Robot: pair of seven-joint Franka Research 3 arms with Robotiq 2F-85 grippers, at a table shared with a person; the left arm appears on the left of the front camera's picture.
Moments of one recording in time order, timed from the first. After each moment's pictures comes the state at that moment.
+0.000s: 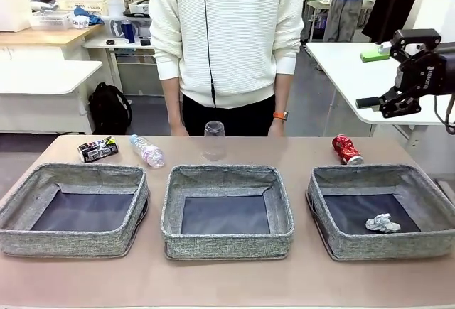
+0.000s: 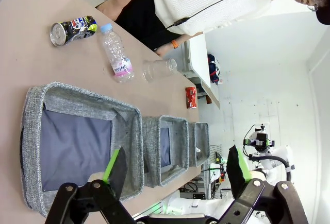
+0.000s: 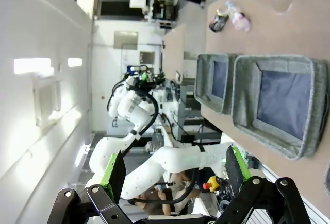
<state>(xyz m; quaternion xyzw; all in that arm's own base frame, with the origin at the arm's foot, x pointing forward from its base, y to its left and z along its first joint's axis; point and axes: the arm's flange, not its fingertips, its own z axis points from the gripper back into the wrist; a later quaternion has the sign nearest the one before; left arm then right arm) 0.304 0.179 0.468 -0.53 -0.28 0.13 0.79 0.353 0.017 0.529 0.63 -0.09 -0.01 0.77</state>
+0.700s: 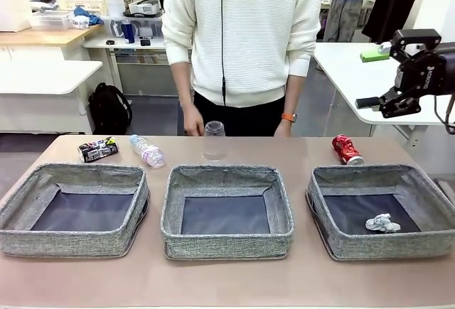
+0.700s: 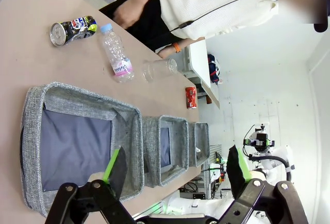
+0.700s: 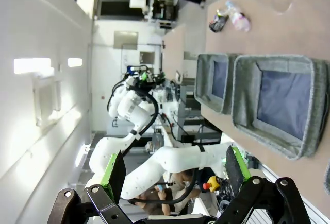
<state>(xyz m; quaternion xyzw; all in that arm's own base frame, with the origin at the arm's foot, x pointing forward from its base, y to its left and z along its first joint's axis) 0.304 0.179 0.468 -0.53 -0.28 0.13 0.79 0.353 0.017 0.529 0.63 -0.09 -0.01 0.77</state>
